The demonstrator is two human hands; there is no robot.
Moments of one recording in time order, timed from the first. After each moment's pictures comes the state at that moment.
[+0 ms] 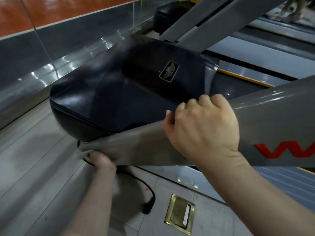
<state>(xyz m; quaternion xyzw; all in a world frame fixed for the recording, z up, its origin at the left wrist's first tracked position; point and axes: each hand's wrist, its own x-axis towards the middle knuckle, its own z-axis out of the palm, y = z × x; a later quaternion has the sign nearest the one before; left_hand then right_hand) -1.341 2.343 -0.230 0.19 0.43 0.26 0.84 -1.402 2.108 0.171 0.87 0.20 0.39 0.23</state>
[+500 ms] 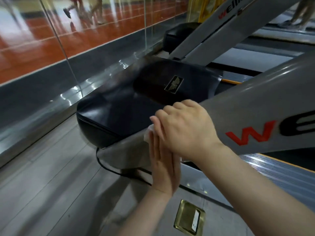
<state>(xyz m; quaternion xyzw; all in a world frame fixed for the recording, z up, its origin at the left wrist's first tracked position) -1.454 2.153 0.020 0.83 -0.02 0.36 0.43 -1.429 2.099 0.193 0.88 0.35 0.33 0.04</state>
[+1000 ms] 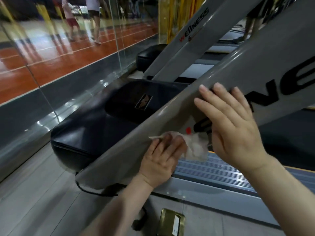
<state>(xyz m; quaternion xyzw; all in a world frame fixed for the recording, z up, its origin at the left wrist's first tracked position) -1.431 2.102 0.086 0.82 -0.29 0.49 0.04 -1.462 1.905 0.244 0.81 0.34 0.47 -0.05</state>
